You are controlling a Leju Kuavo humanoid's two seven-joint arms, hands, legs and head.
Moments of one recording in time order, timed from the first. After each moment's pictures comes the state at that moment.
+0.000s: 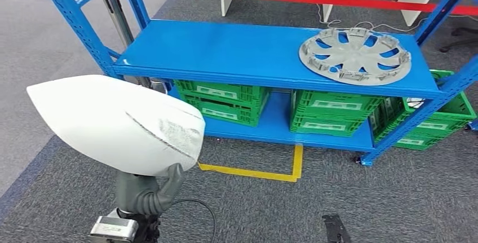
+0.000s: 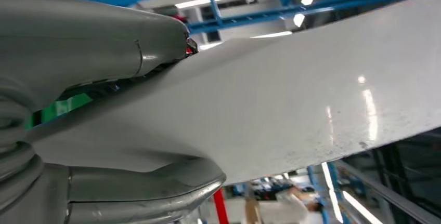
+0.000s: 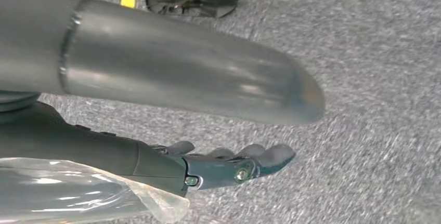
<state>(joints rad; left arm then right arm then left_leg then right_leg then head) 0.11 -0.03 -0.63 -1.73 -0.26 0.51 -0.66 -0.11 0.04 0.22 -0.18 0.15 -0.40 -0.09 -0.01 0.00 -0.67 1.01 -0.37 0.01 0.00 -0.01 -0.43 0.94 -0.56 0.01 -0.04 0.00</state>
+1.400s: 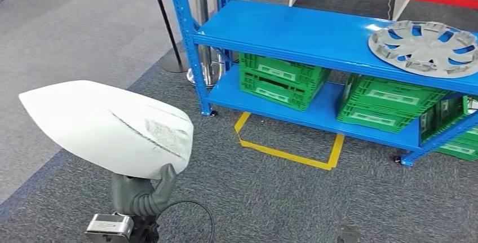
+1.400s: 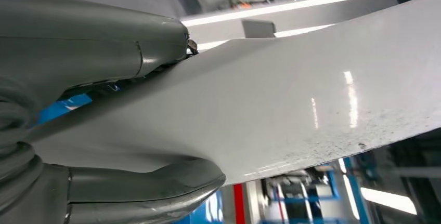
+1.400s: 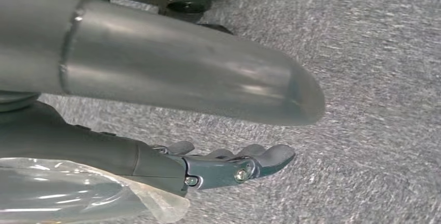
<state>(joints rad) 0.15 -0.05 -0.59 -1.70 -0.21 0.56 -0.70 -0.05 0.04 0.08 -0.18 -0.02 -0.29 -0.23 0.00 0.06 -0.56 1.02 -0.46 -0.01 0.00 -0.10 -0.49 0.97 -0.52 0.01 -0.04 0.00</state>
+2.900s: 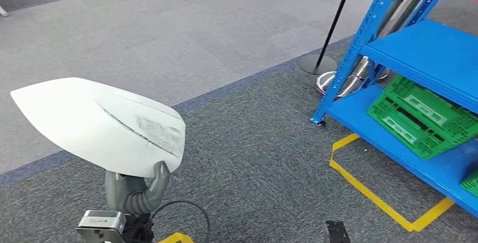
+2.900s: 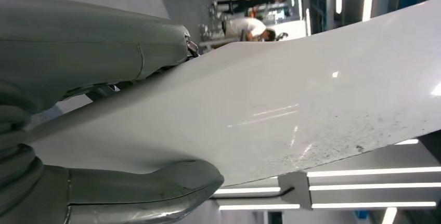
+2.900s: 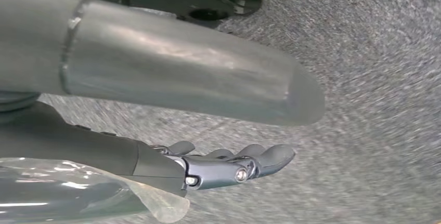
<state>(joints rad) 0.16 -0.05 -0.57 -1.73 -0.21 0.54 -0.67 -0.07 0.07 0.06 -0.19 0.14 -0.28 -0.18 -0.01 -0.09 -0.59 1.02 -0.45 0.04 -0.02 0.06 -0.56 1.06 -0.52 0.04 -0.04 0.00</state>
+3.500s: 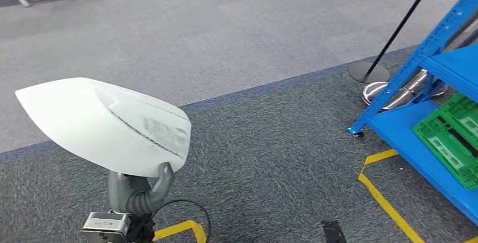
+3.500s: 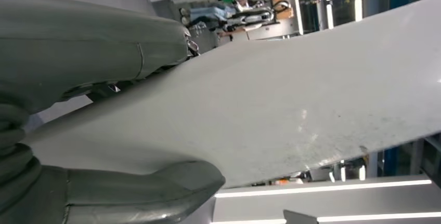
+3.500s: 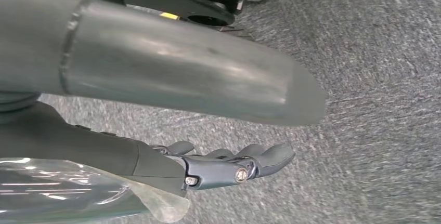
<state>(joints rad) 0.15 -0.05 -0.57 -1.72 -0.24 0.52 -0.68 -0.07 0.08 0.08 -0.19 0.18 -0.29 -0.16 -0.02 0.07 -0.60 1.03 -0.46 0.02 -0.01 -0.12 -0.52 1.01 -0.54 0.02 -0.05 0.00</state>
